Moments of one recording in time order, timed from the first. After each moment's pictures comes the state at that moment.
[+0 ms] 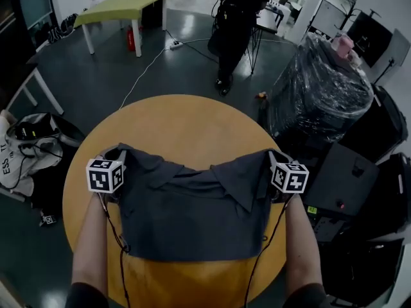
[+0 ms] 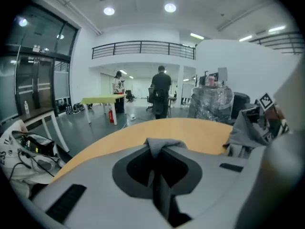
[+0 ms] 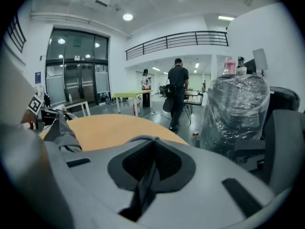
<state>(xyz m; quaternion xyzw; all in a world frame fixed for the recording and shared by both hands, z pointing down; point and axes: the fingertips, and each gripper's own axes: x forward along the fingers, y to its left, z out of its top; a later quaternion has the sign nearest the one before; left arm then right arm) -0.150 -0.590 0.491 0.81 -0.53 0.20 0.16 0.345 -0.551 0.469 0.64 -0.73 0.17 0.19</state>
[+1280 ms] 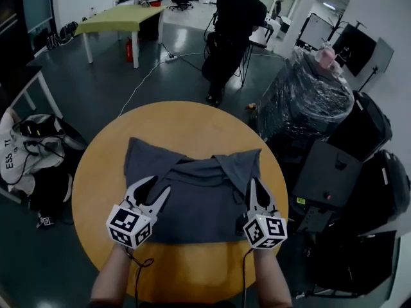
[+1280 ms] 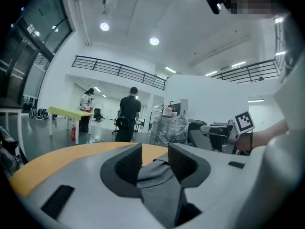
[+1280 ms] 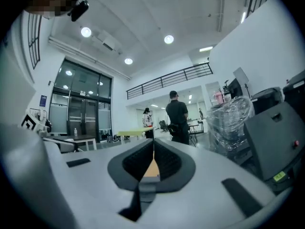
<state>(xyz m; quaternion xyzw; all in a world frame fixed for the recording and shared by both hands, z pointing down) -0.056 -0.377 0.382 0.92 -0.38 0.03 0.10 0.198 -0.354 0.348 0.67 -0.74 0.05 -0.03</state>
